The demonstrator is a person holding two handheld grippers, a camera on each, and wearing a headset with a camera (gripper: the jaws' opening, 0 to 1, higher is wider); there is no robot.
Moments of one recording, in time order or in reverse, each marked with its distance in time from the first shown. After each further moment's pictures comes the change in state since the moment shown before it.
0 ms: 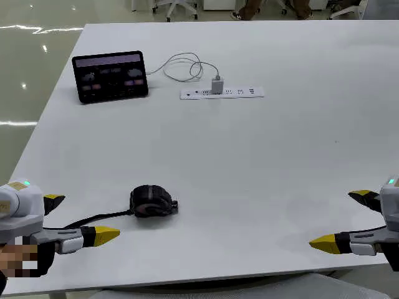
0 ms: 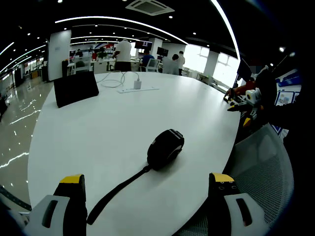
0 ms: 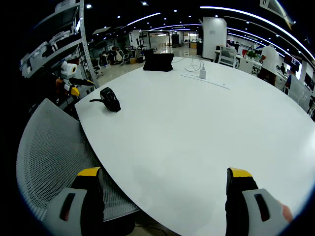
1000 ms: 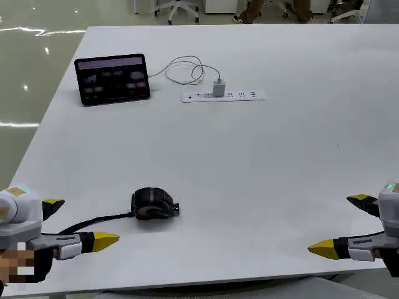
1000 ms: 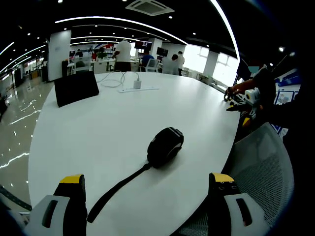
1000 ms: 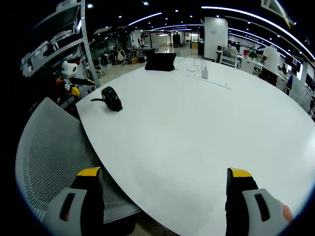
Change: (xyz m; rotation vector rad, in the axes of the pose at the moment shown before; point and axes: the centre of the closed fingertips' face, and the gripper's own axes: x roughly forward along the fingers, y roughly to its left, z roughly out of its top) left arm -0.003 0.001 -0.004 0.003 -0.001 -0.002; right arm 0.003 0.006 0.000 -0.007 -0.001 0.009
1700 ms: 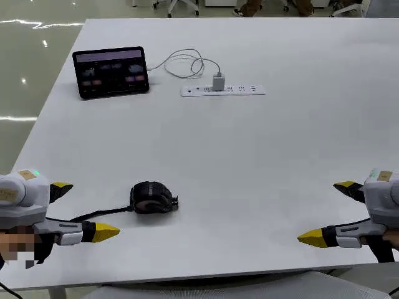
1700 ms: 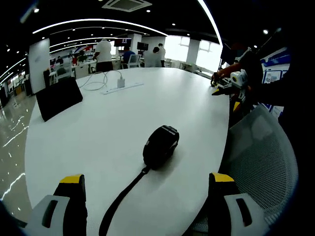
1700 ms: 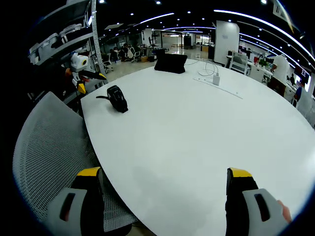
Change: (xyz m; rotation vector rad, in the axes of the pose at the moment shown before) left arm 0.019 -0.004 0.009 0.192 0.063 -0.107; right arm 0.023 0.010 0.022 -0.093 -0.003 0.055
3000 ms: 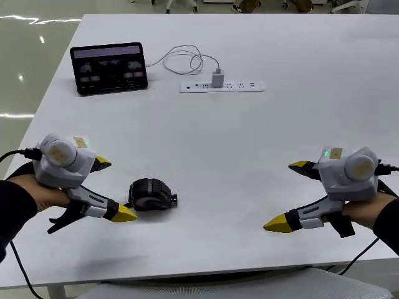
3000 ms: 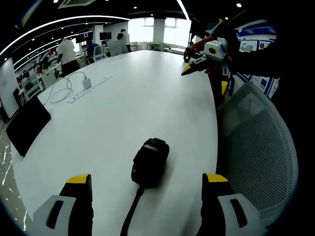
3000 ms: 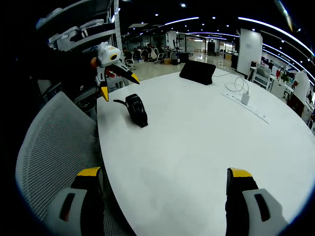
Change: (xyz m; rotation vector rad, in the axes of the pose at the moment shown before) left arm 0.047 -0.018 0.034 0.227 0.140 -0.166; right arm 0.041 0.036 0.054 -0.127 -0.030 0.155
